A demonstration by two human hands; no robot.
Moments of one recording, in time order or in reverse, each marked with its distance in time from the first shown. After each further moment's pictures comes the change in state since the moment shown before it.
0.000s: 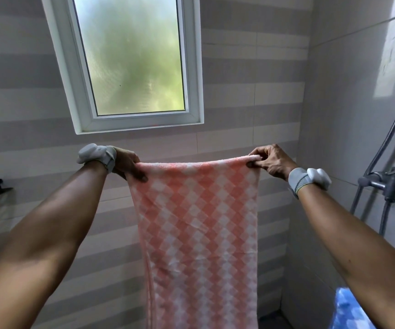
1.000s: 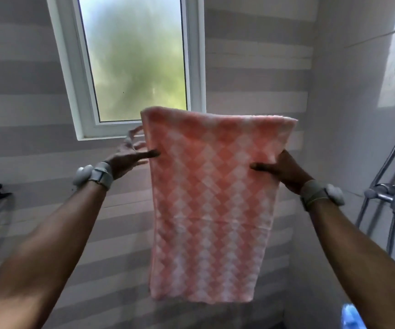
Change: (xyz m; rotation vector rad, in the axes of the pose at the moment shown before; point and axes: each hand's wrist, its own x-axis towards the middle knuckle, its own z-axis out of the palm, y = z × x) left_hand 0.000 0.003 0.002 -0.817 0.313 0.591; right_hand -0.018 -0.019 -0.011 0.432 0.088 -0.095
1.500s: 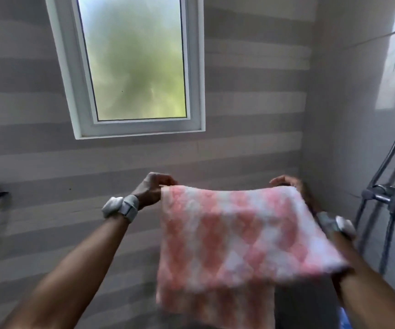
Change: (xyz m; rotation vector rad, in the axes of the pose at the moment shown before) left_hand -0.038 -0.058 0.074 0.326 -0.099 0.072; right_hand -0.043 0.063 -0.024 -0.060 0.083 0.232
